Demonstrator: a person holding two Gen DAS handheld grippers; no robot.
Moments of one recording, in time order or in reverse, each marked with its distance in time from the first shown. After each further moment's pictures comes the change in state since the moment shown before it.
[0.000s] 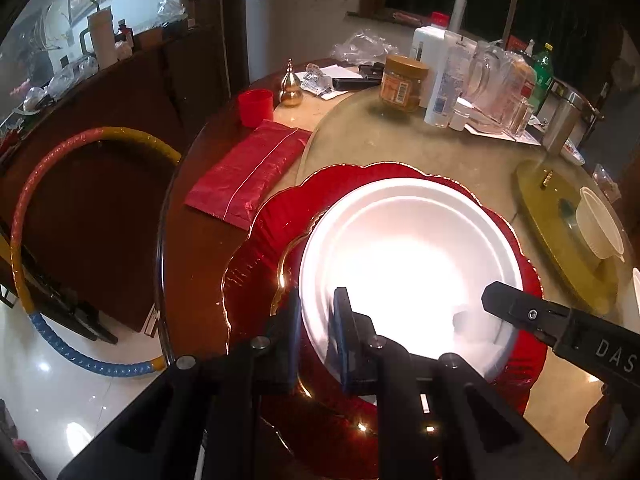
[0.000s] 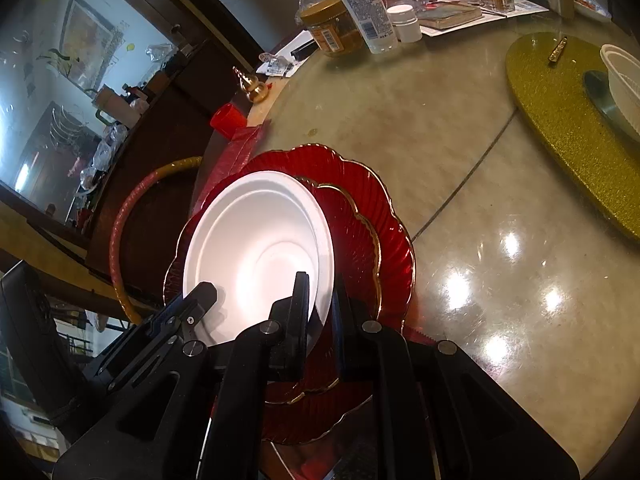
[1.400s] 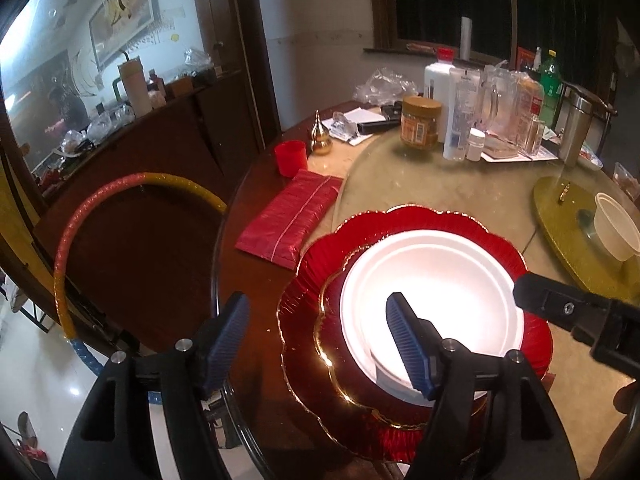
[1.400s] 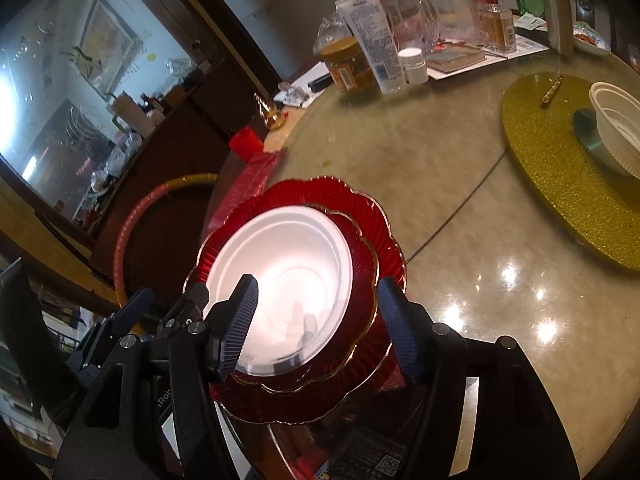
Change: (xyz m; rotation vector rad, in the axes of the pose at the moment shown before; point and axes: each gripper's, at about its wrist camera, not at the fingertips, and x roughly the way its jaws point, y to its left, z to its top) left arm -0.039 -0.005 -0.002 0.052 -0.161 0.159; right arm -0.037 0.006 -0.006 -0.061 -0.116 0.009
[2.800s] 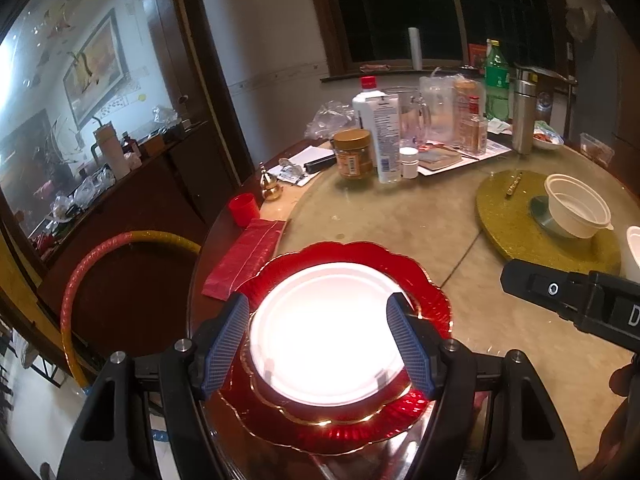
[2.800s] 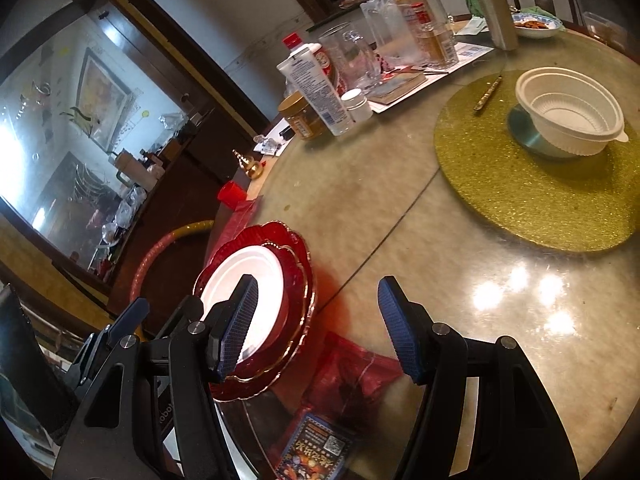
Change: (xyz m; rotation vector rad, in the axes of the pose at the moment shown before) left arm -0.048 -0.074 0.004 0.160 -0.113 -0.020; right arm -0.063 -0.066 -0.004 0.122 -0.127 0.038
